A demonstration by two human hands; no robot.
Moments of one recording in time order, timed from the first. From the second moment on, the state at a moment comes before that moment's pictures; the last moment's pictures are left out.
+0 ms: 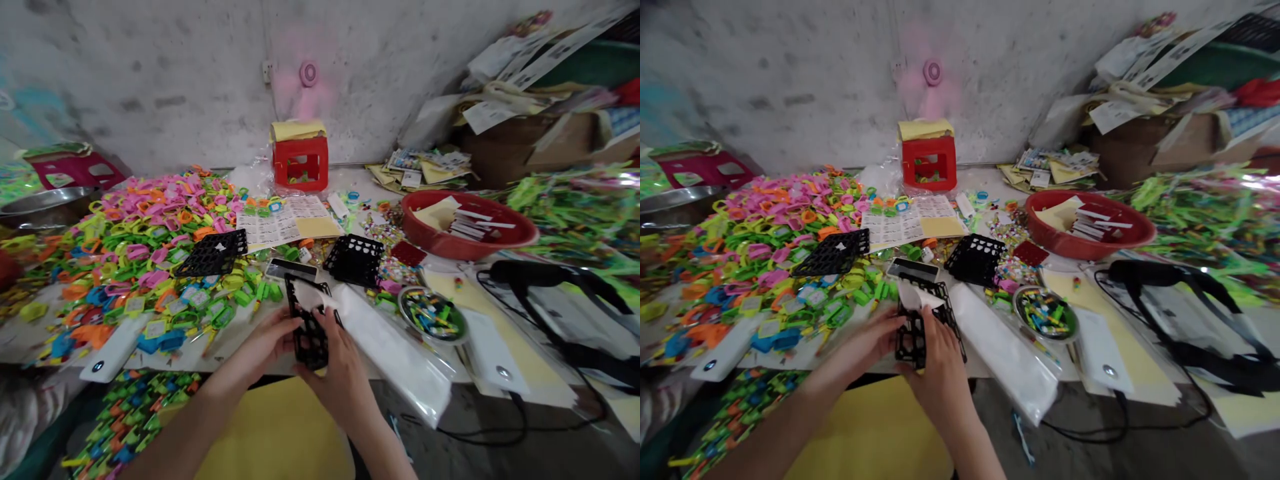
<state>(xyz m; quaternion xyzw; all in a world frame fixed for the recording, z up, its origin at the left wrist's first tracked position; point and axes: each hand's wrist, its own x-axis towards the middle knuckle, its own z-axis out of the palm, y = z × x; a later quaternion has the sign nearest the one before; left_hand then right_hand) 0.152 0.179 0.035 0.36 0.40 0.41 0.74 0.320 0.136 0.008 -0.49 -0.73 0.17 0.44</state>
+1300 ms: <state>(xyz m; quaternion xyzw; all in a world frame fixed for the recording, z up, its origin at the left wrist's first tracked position) 0.188 0.247 -0.019 0.93 0.37 0.05 0.02 0.385 0.141 -0.017 -0.48 -0.11 0.45 0.74</state>
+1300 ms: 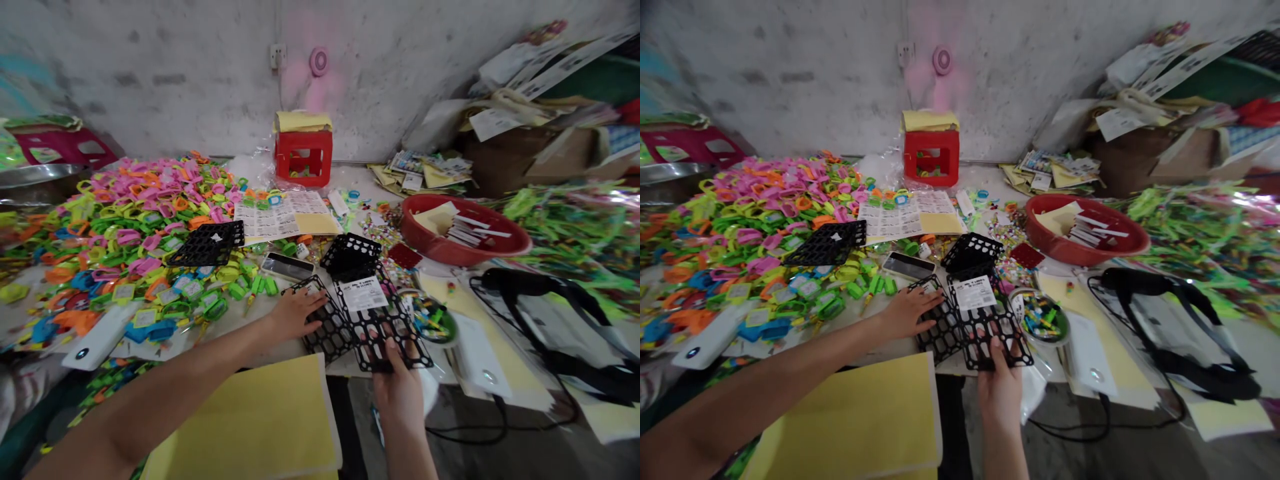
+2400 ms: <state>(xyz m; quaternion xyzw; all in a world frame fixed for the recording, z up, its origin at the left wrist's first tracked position) 0.196 0.238 0.022 0.37 0.36 0.43 0.74 0.363 0.128 0.002 -0.53 -0.44 0.34 0.64</state>
